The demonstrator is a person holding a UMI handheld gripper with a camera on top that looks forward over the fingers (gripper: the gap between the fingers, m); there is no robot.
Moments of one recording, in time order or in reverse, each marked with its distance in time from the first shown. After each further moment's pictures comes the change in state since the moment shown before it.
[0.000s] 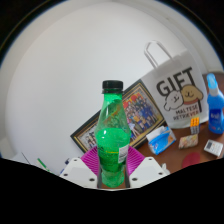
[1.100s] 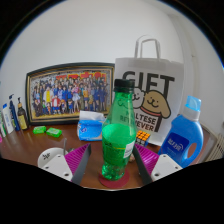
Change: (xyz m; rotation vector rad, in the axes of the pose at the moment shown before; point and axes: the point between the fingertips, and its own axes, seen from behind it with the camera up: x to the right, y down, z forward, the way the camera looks) arm 0.258 0.030 -0.008 -0.101 0.433 -0.634
